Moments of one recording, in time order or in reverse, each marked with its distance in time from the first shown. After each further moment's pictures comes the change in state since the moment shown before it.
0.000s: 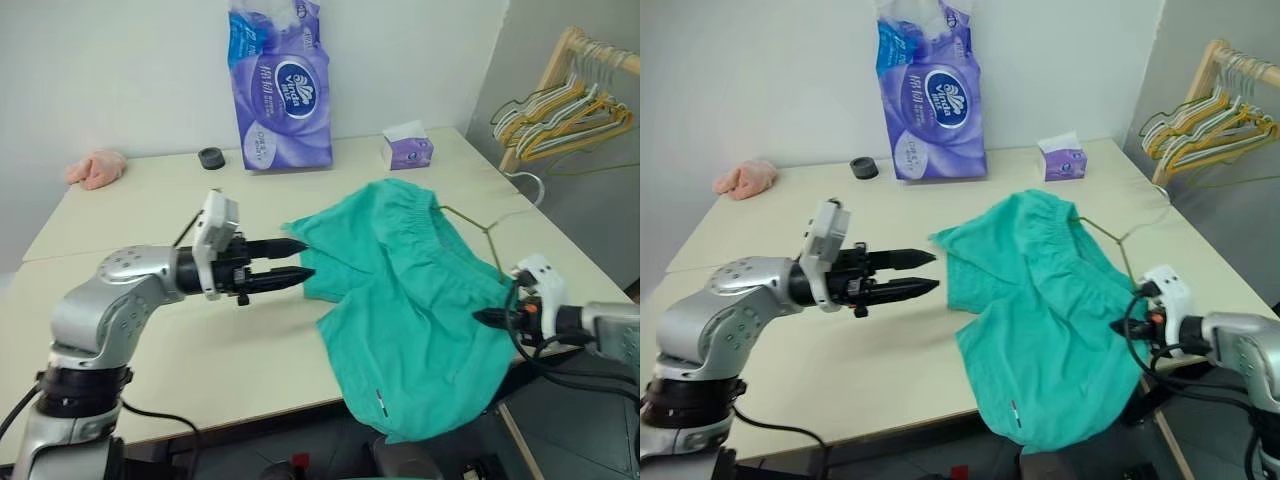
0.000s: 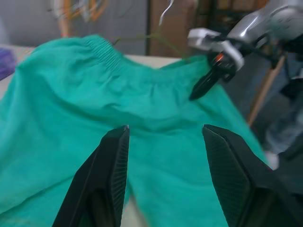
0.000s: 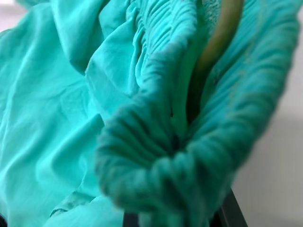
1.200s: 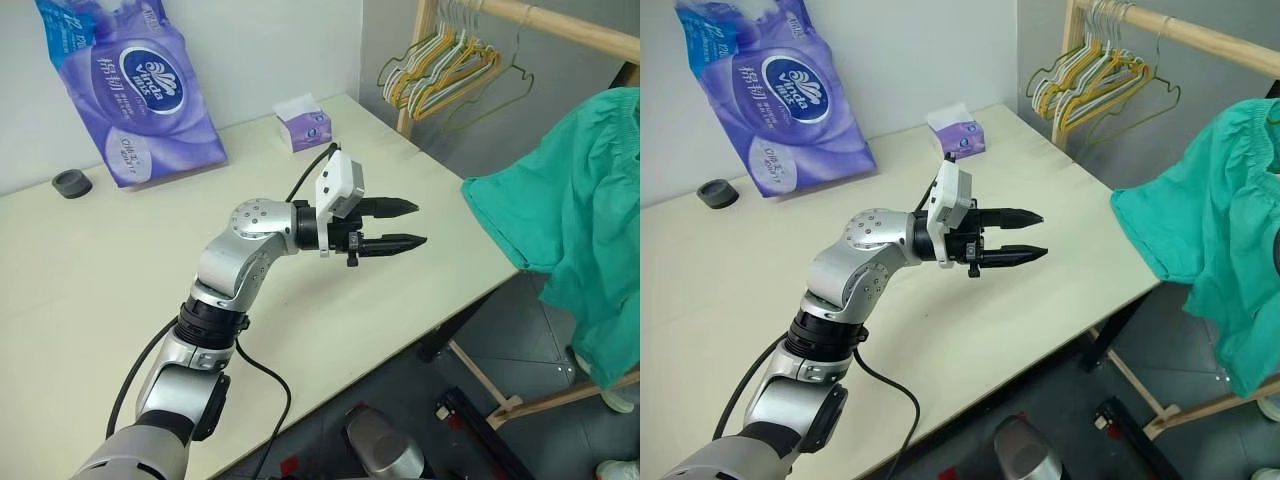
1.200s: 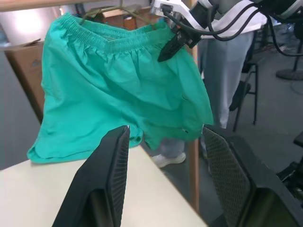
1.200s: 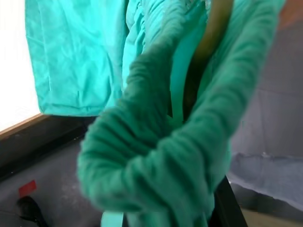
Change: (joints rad) left arm -0.343 -0.361 -0.266 0.210 0.308 -0.269 0.070; right arm -0.288 -0.503 -0.024 0.534 -0.122 -0.195 -0.117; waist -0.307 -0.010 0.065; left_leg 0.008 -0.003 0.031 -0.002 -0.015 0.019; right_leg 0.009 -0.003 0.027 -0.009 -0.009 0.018
